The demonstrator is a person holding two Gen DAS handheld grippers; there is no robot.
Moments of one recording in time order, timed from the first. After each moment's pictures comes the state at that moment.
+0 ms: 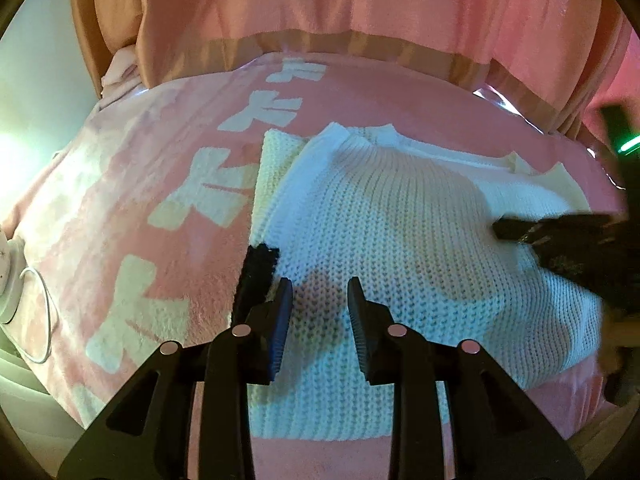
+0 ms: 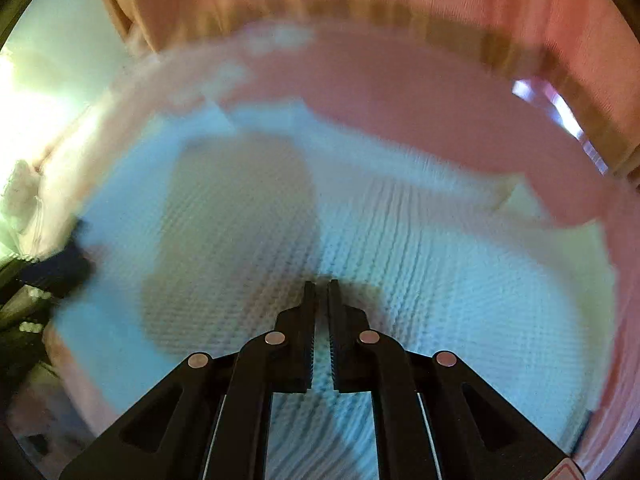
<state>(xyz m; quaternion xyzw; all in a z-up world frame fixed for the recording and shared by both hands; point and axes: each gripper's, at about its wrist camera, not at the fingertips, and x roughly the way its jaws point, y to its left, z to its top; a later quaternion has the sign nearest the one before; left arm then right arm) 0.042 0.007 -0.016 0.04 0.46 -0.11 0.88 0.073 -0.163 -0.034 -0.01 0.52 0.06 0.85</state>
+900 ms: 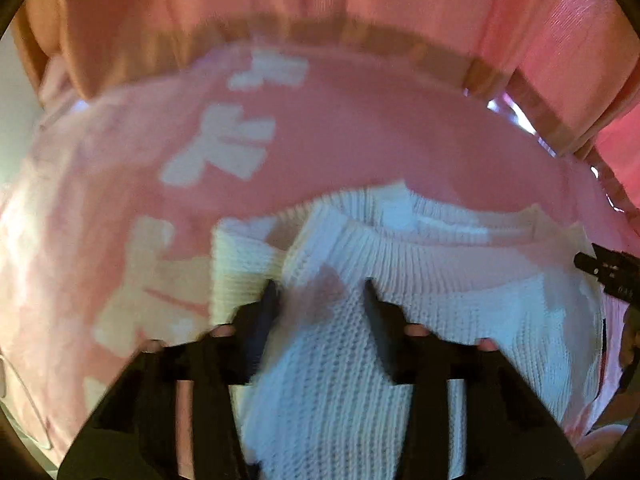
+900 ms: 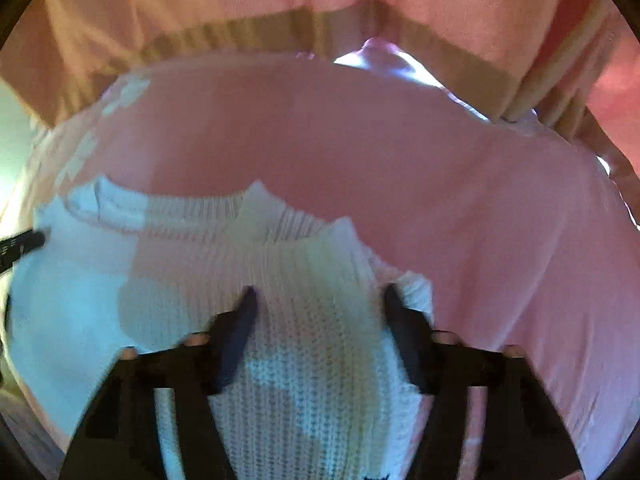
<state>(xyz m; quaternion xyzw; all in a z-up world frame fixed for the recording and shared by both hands) 0.170 -0.028 -0.027 0.02 0.52 -0.14 0.84 0.087 -0.338 -0.006 0.03 0.53 -0.07 0.85</state>
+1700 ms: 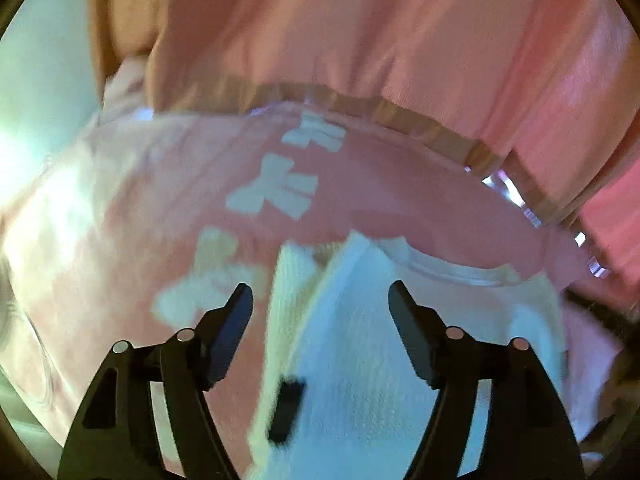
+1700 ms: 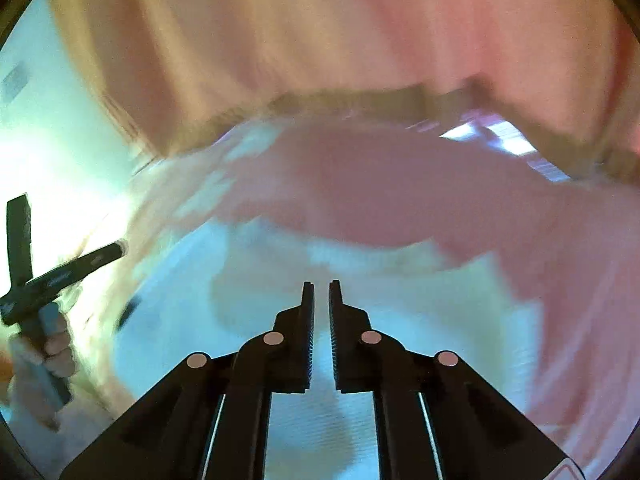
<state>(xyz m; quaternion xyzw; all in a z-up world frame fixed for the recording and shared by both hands) 0.111 0.037 0.029 -0.08 0.44 -0.11 0.89 0.069 -0.245 0.060 0.09 0.46 0.09 0.88</state>
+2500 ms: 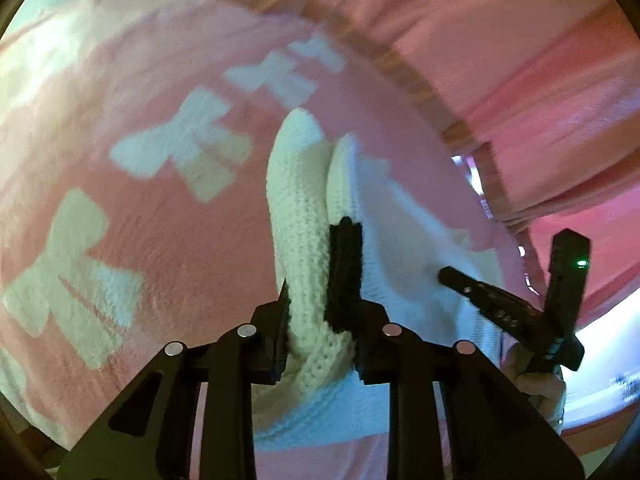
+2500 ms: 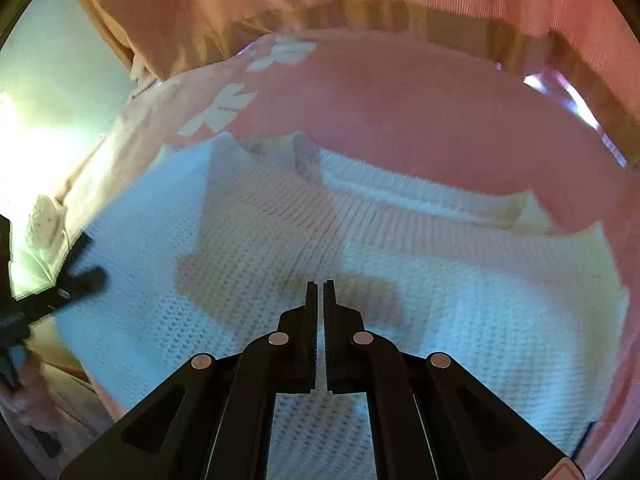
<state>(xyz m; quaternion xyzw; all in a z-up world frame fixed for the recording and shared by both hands) 0.073 0.056 -0.014 -0.22 0.50 -0.17 0.82 0.095 -0.182 0.001 0.04 0.53 0.08 0.84</state>
